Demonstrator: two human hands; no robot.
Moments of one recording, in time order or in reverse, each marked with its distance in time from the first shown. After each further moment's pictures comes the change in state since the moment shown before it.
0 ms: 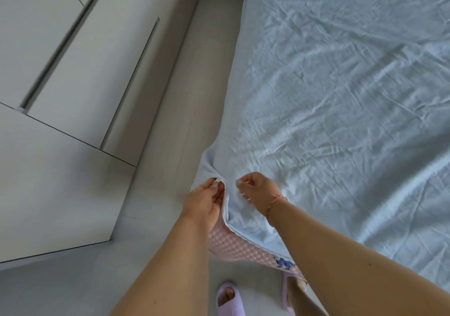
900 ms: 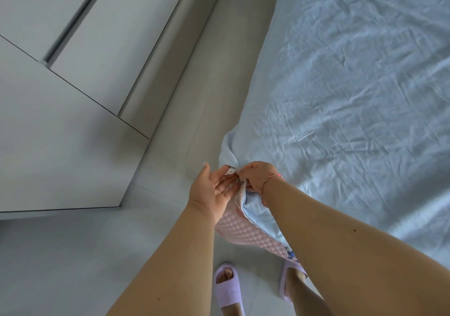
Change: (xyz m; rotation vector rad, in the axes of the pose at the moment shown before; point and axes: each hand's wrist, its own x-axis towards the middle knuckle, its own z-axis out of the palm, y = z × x) left_hand -0.010 0.001 -0.030 -0.095 0.016 -0.058; right_hand 0.027 -0.006 0.047 -0.021 -0.078 0.211
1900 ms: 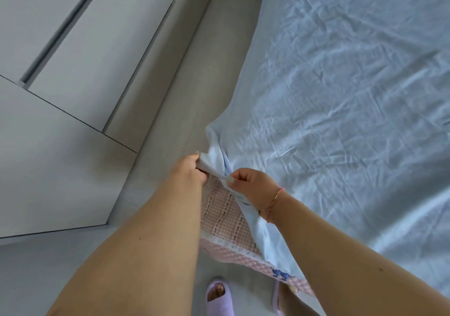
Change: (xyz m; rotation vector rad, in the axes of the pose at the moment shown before) left_hand 0.052 0.057 0.059 -0.083 0.136 0.021; right_hand -0.029 -0.009 -0.041 0.050 -0.204 -0.301
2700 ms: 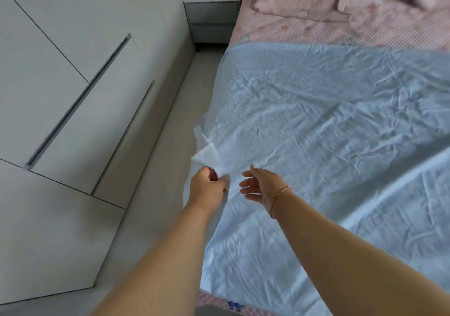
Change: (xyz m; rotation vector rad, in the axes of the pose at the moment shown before) left_hand -0.137 -0.075 0.115 1.001 -0.189 0.751; right_hand -0.066 -0.081 -0.155 0.429 0.215 0.040
